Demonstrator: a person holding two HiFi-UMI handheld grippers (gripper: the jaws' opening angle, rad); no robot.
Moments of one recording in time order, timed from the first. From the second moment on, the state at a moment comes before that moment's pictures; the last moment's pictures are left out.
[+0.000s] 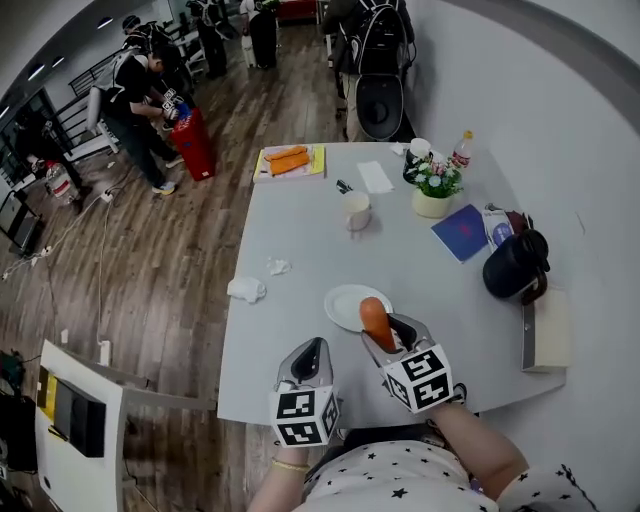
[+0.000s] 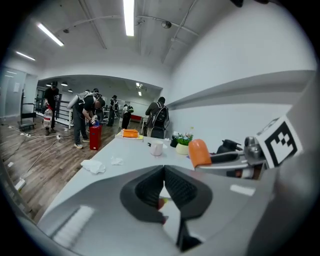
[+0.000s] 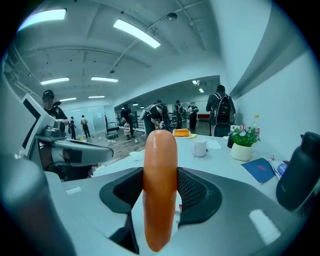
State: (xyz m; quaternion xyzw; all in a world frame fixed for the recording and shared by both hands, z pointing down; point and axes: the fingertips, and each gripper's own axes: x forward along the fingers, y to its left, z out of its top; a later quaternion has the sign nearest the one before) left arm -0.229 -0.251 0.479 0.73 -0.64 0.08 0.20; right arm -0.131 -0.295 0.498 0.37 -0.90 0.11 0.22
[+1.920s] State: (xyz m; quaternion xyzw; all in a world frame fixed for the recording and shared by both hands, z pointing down) left arm -0.213 -0.267 0.497 0.73 -0.64 0.09 0.22; right arm -0.130 -0.324 0.503 0.36 -0.91 0.12 0.18
